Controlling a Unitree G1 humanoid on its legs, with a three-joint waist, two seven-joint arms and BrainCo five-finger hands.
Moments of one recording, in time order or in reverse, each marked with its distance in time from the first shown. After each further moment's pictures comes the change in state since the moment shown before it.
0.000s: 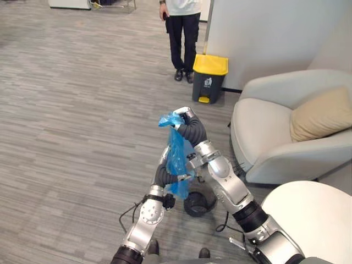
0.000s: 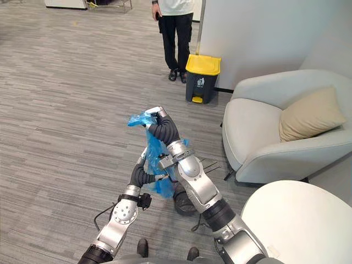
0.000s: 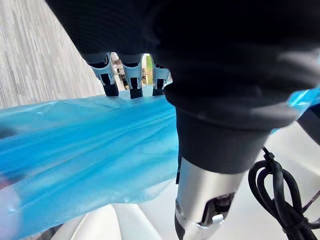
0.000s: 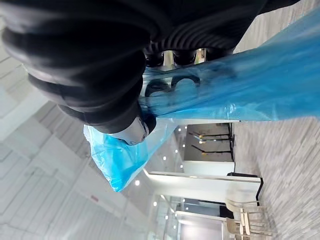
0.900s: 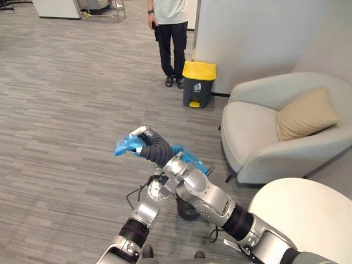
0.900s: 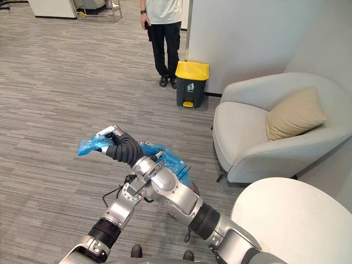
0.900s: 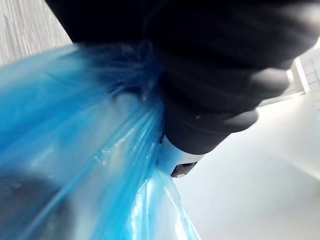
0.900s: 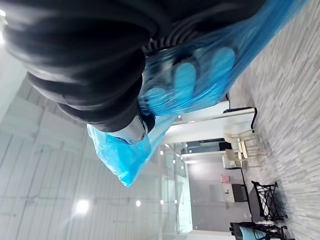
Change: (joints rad) left arm -0.297 -0.008 -0.033 0.146 -0.135 0.115 0.109; right arm -0.048 0.015 0.255 -0.010 0.089 0.006 0.091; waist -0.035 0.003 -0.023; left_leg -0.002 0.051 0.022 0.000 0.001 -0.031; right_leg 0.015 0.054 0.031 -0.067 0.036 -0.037
